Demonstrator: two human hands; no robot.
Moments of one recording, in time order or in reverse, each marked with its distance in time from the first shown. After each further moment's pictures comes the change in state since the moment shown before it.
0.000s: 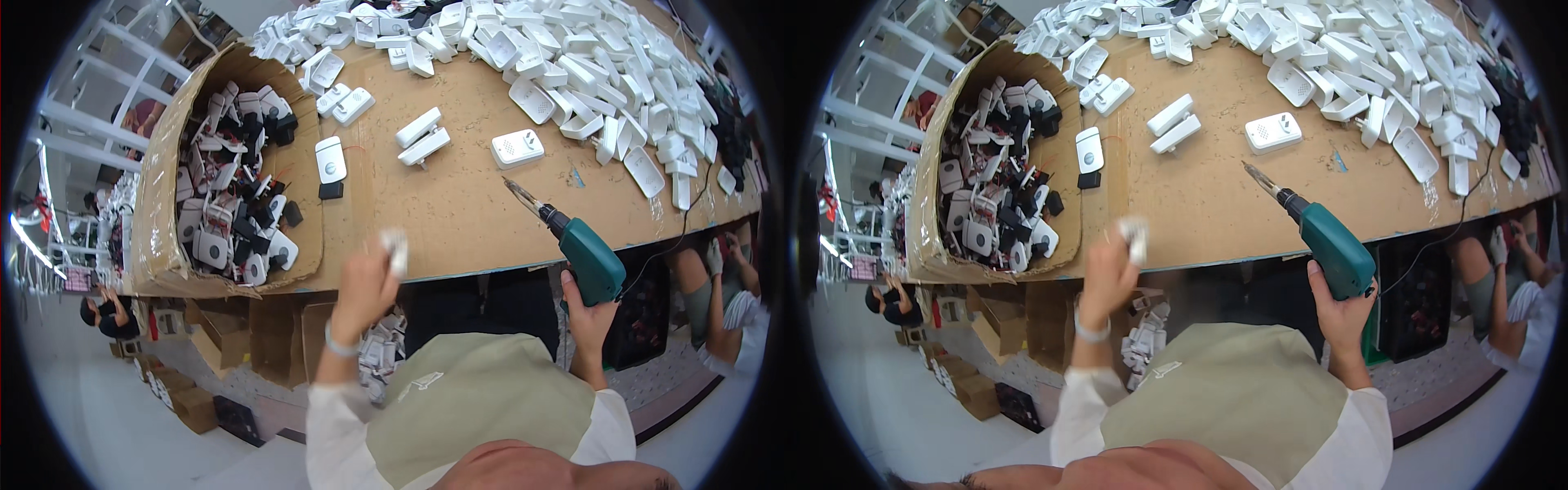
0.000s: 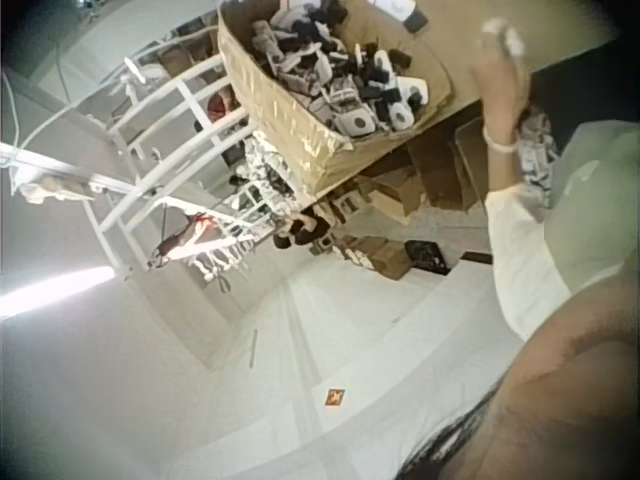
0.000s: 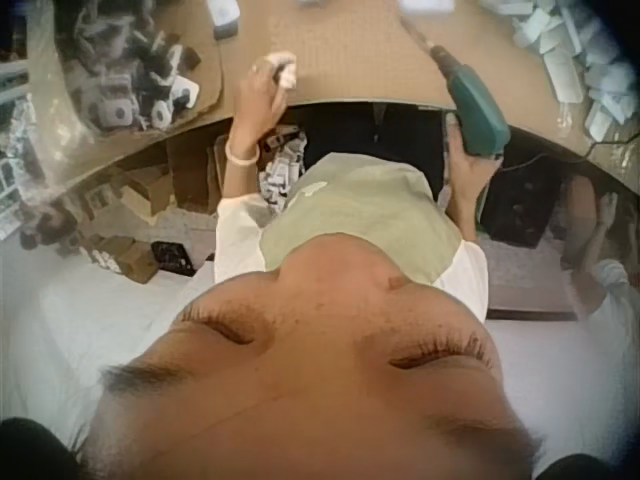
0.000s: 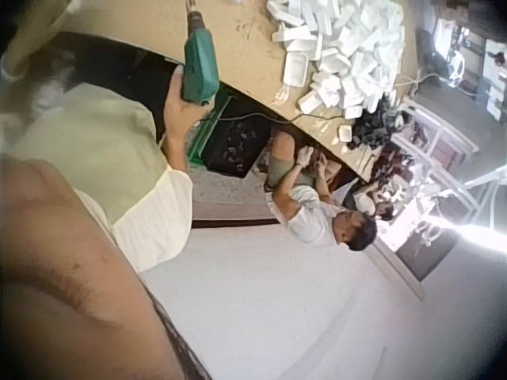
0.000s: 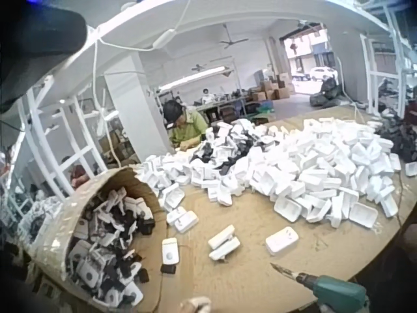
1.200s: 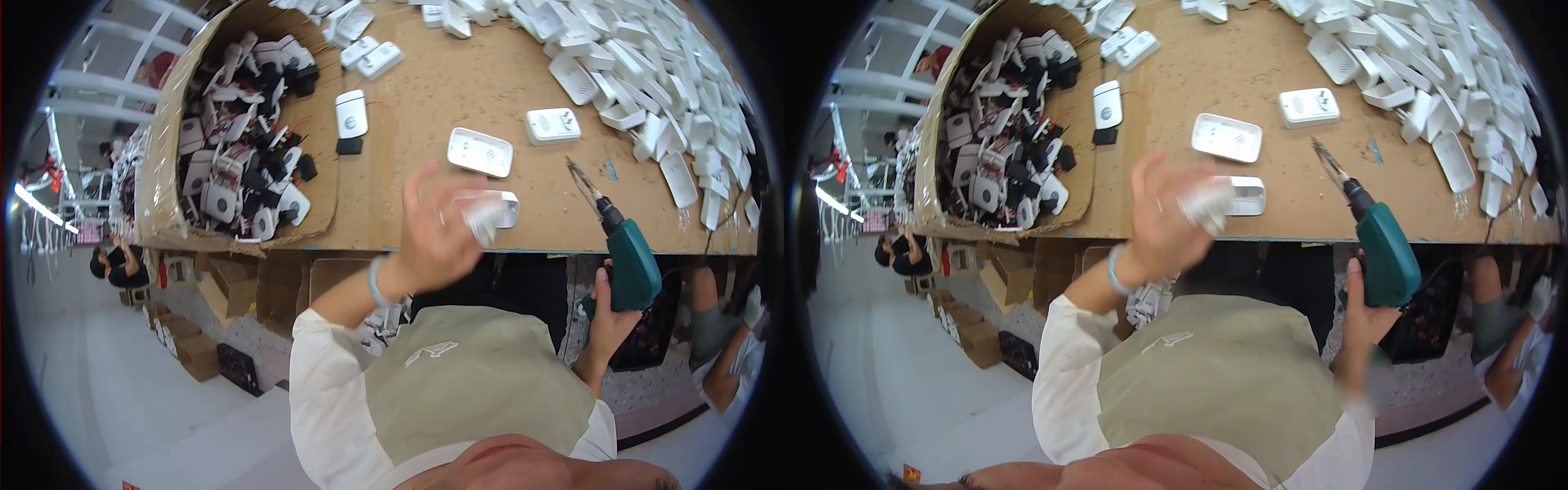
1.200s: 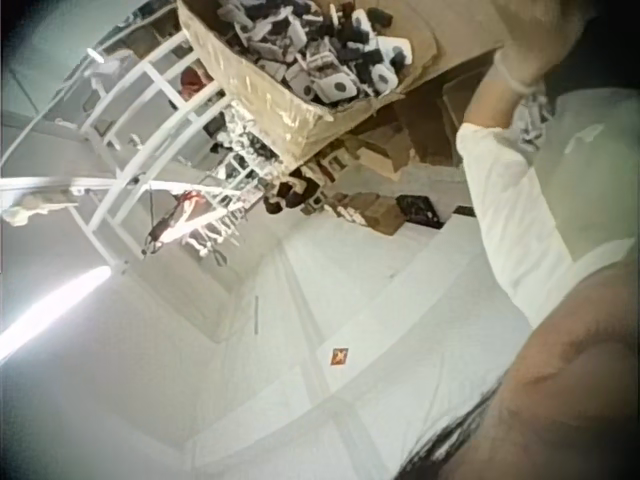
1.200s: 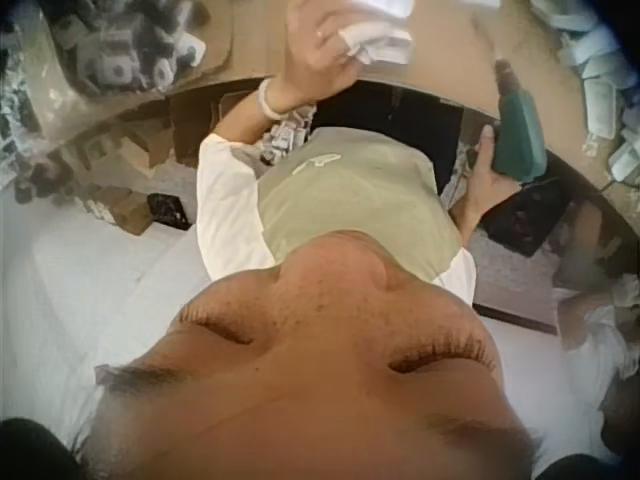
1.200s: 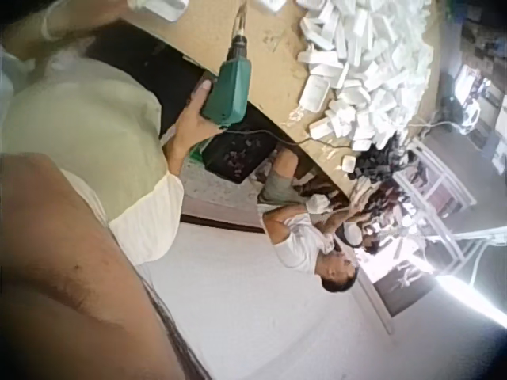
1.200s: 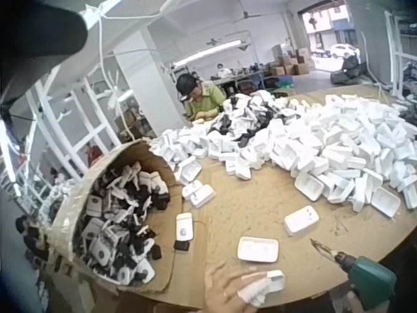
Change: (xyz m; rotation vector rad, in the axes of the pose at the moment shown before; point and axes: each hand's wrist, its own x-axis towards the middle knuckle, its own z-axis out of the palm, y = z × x) left_hand 0.041 0.035 0.042 0.109 0.130 0.398; right_hand 0.002 0.012 -0.008 0.007 0.132 0.041
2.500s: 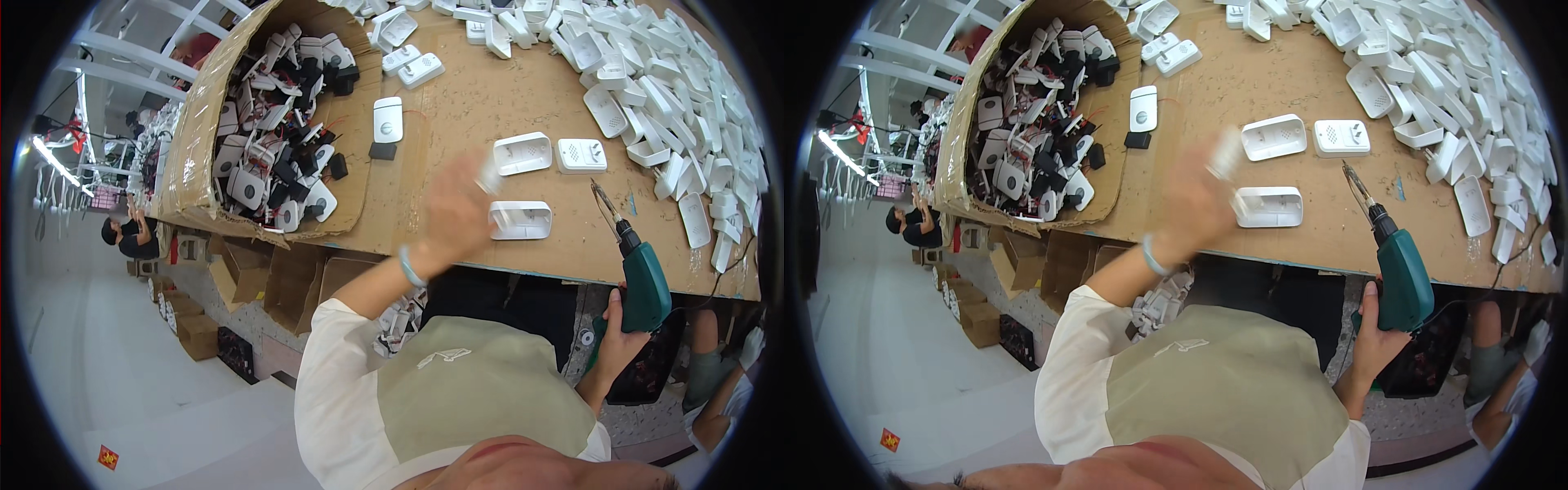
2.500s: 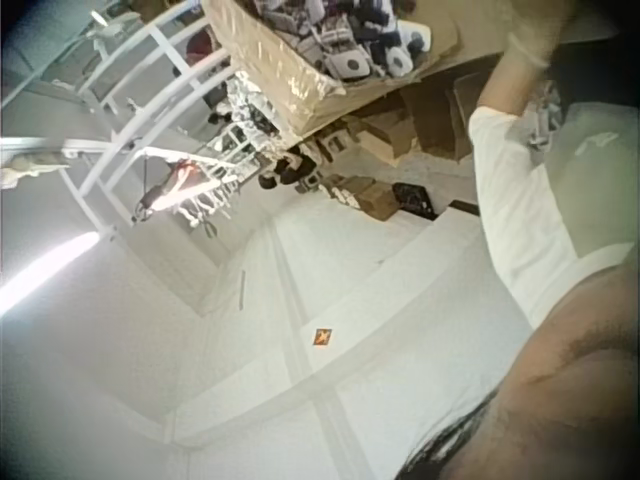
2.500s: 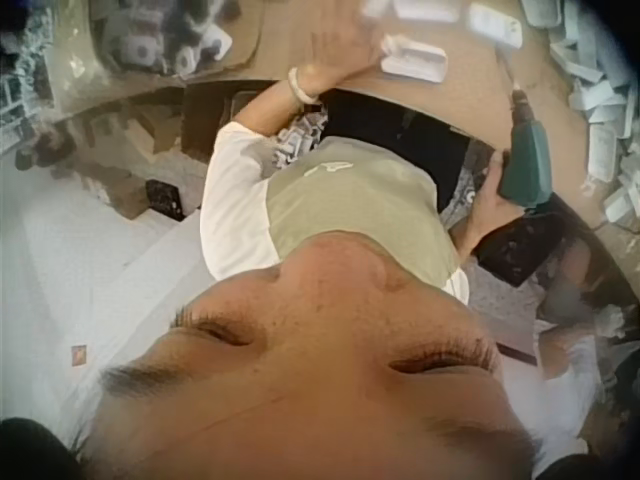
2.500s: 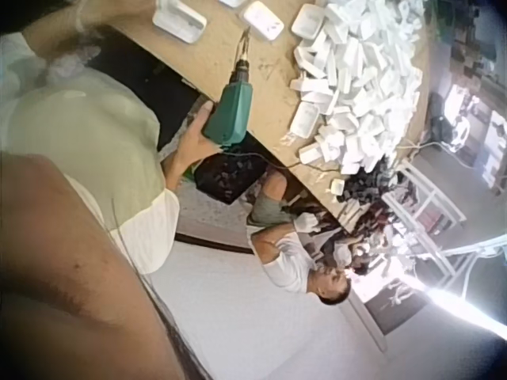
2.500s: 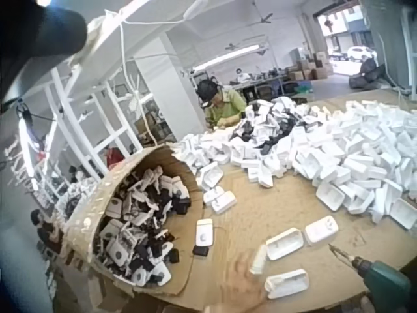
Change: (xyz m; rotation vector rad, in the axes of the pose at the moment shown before) left_hand -0.006 -0.038 0.037 0.287 0.102 -0.245; right_hand 0.014 0.005 0.004 -0.003 -0.038 -0.073
